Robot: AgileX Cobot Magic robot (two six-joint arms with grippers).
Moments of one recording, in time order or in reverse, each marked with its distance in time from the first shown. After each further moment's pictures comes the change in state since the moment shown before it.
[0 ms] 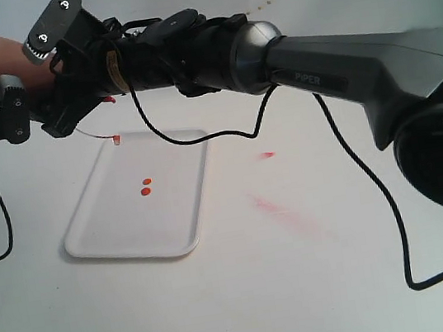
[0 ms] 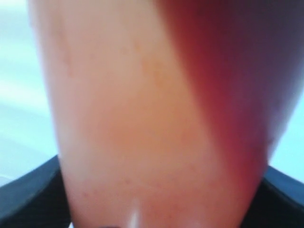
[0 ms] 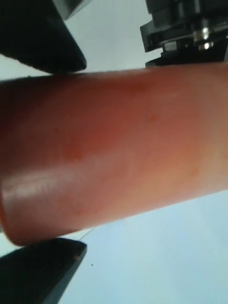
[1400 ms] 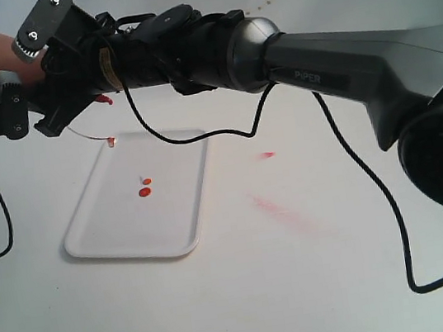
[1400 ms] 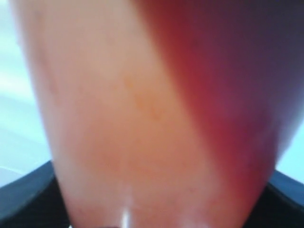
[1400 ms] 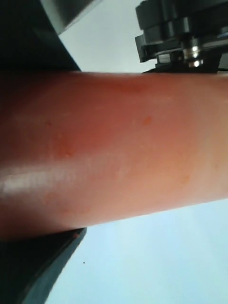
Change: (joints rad) left arm 0.000 0.000 -0.002 -0.002 -0.022 -0.006; right arm 0.012 -0.017 0.000 -0.015 0.008 0.000
